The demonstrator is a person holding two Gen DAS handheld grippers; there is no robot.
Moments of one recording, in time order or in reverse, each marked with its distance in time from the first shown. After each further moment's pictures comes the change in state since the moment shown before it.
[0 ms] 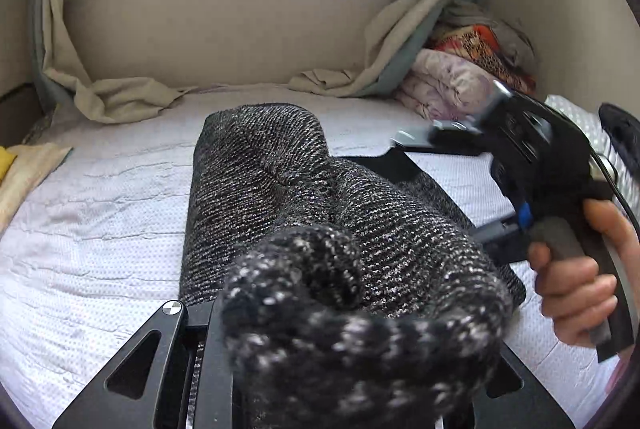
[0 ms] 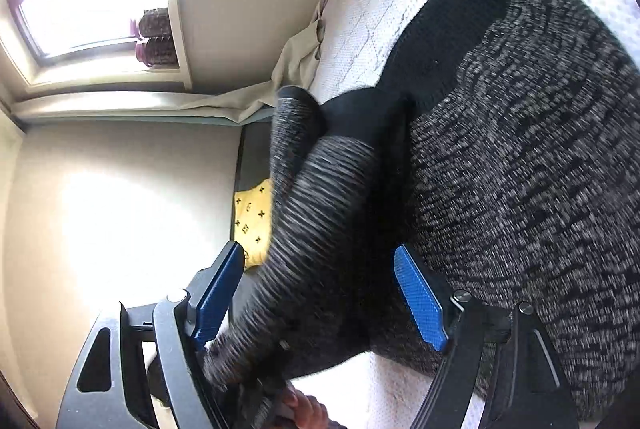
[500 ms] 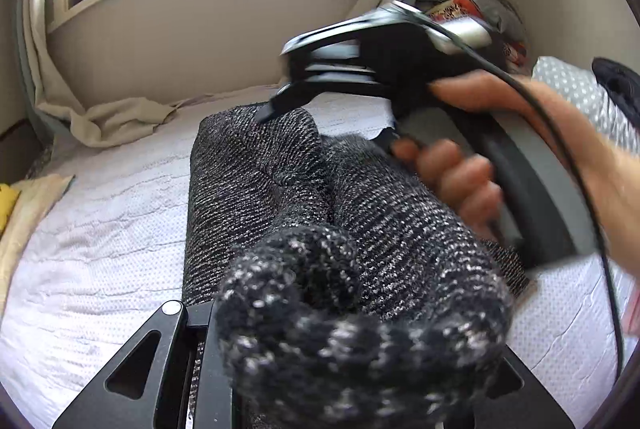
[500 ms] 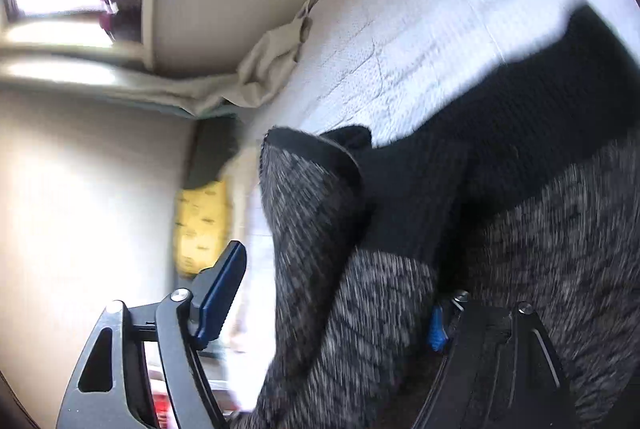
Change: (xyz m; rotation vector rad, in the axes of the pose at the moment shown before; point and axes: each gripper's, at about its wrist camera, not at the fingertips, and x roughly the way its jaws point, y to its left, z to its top) left arm 0.006 -0.013 -0.005 0.135 0.004 0.039; right arm 0.072 0.051 0.062 -0.157 0.022 -0.273
